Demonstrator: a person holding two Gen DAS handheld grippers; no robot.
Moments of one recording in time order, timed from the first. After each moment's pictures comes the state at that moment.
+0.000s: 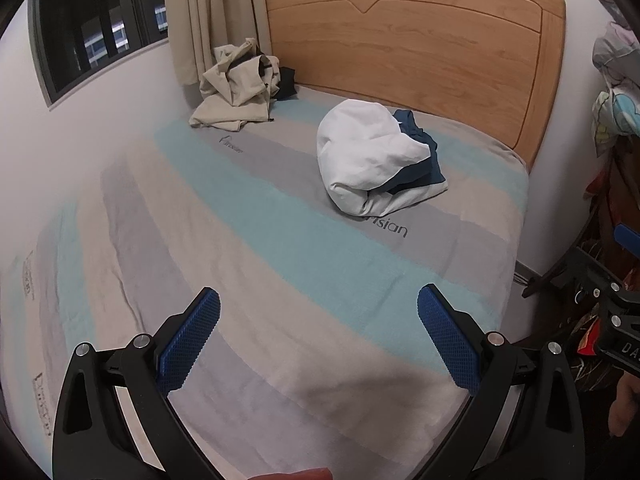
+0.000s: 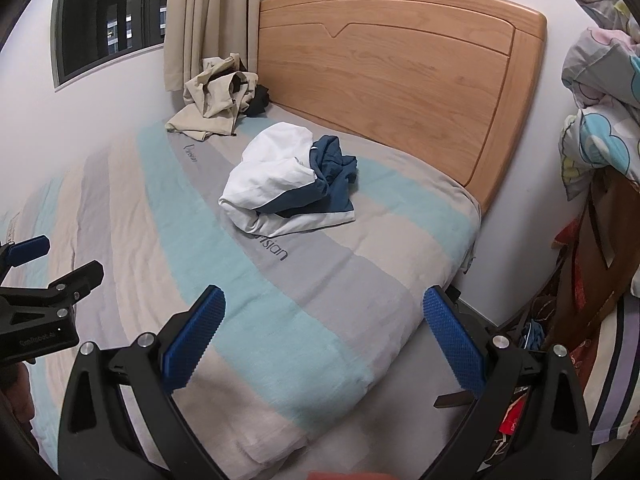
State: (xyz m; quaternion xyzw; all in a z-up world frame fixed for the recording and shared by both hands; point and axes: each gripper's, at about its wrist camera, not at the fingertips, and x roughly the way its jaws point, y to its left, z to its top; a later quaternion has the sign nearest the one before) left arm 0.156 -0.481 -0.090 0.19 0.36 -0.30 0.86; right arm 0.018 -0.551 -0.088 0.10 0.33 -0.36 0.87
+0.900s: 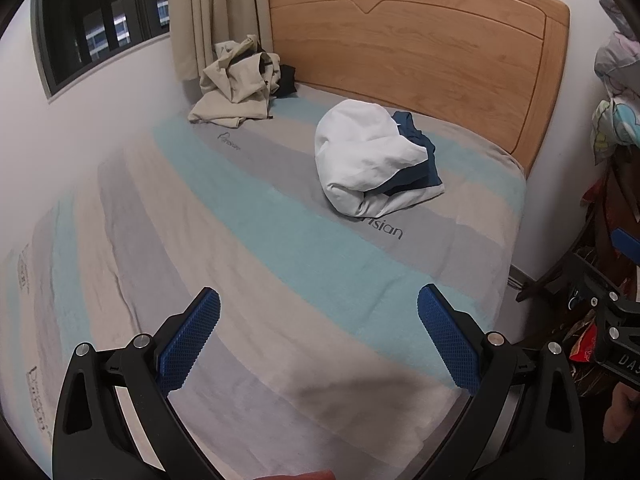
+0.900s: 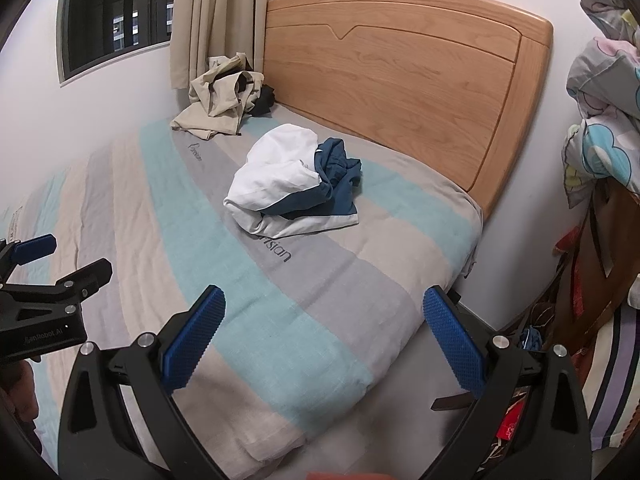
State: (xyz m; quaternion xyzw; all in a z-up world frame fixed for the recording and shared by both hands) left arm 0.159 -0.477 -0.084 0.18 0.37 -0.31 0.86; right arm 0.019 -0.551 -0.086 0.09 0.33 -0.35 0.87
